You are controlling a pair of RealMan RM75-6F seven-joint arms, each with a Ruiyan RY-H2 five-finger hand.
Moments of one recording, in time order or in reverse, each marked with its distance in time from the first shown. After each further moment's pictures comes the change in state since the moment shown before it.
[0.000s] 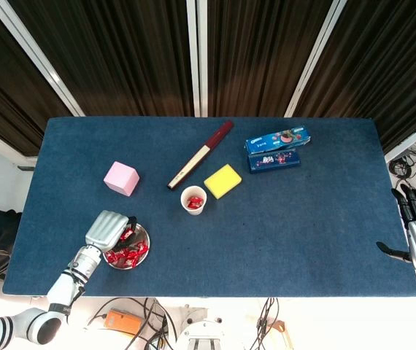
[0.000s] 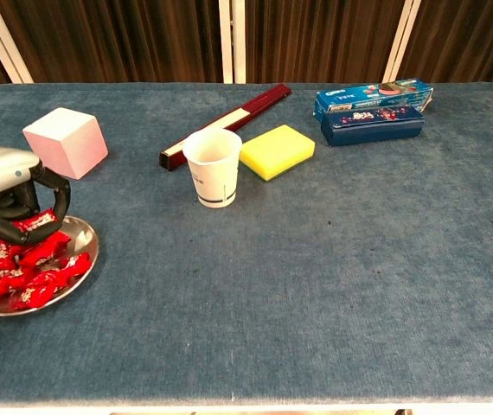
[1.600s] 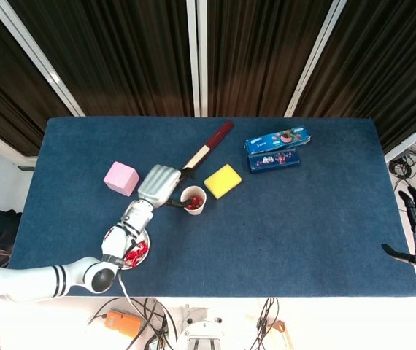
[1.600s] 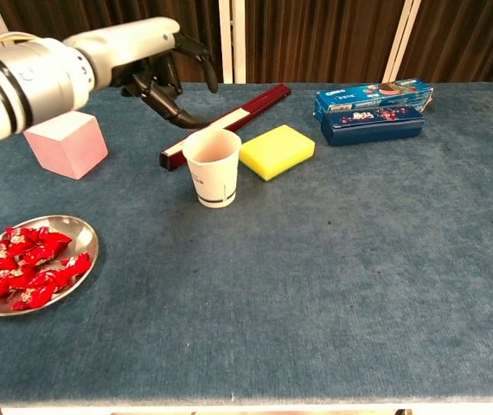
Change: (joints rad) left arm -0.334 -0.125 -0.255 0.048 -0.220 -0.081 -0.013; right arm -0.019 0.001 0.000 0.022 0.007 0.015 0.030
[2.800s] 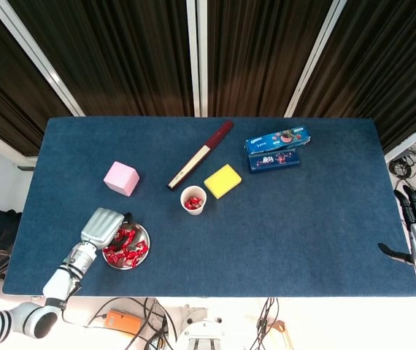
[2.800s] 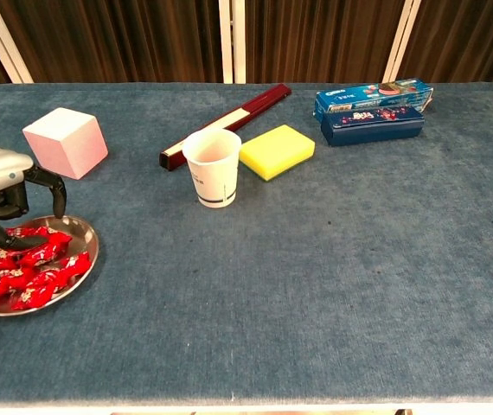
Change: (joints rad) left arm 0.293 0.133 0.307 0.017 0.173 0.060 0.049; right arm 0.007 0.002 -0.001 -0.026 -0.010 -0.003 -0.033
